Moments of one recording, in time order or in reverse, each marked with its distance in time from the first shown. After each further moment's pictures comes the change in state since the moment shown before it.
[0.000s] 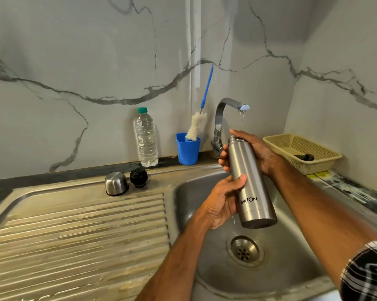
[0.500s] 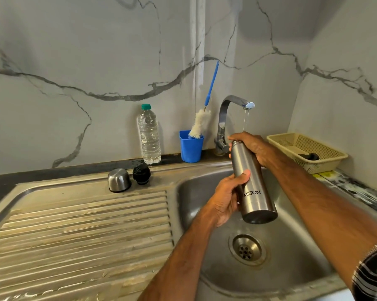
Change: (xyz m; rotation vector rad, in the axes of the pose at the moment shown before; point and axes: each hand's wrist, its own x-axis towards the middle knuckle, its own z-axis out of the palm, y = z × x) left_hand 0.010 -0.005 -0.003 0.087 0.120 -0.019; right_hand 0.031 -0.008 -0.001 -0.375 0.489 -0.147
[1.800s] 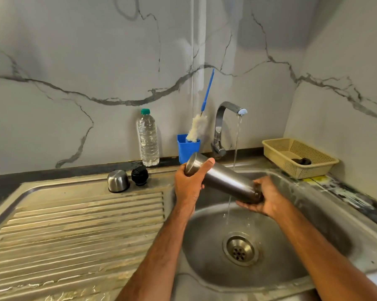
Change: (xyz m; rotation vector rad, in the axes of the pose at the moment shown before) left_hand -0.016 0.033 -0.031 0.207 0.719 0.342; right_hand -0.093 0.086 -0.010 0.499 0.185 0.338
